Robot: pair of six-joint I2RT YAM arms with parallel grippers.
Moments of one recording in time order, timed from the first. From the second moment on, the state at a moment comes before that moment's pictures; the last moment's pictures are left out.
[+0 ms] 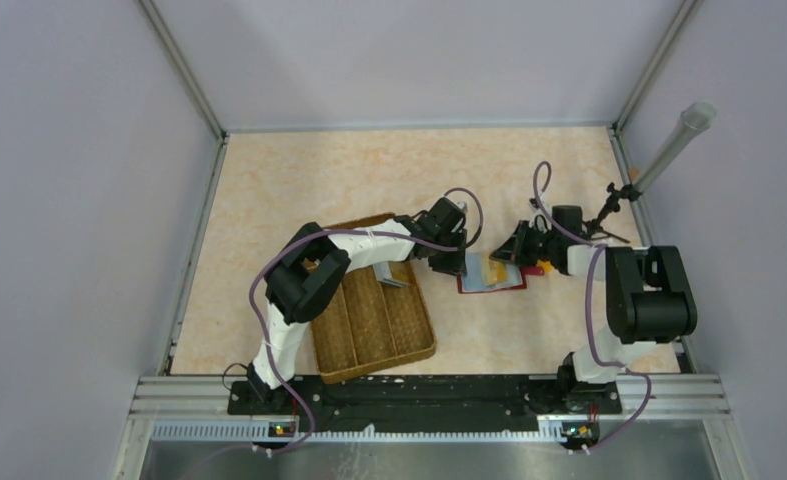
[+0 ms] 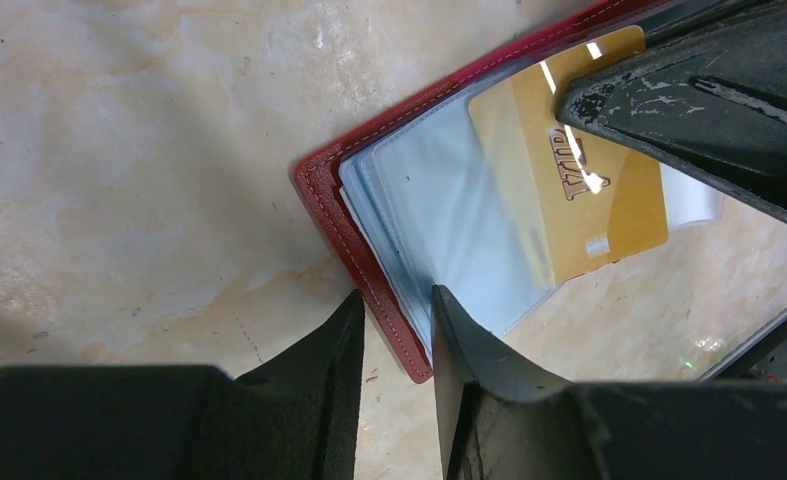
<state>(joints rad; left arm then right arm) -0.86 2.08 1.44 -0.29 0.17 -0.66 0.02 1.62 0.64 0.15 -0.65 0.39</state>
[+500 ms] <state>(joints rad) -0.85 2.08 1.43 -0.28 0.18 -0.68 0.09 1.58 0.54 0.31 -0.56 0.53</state>
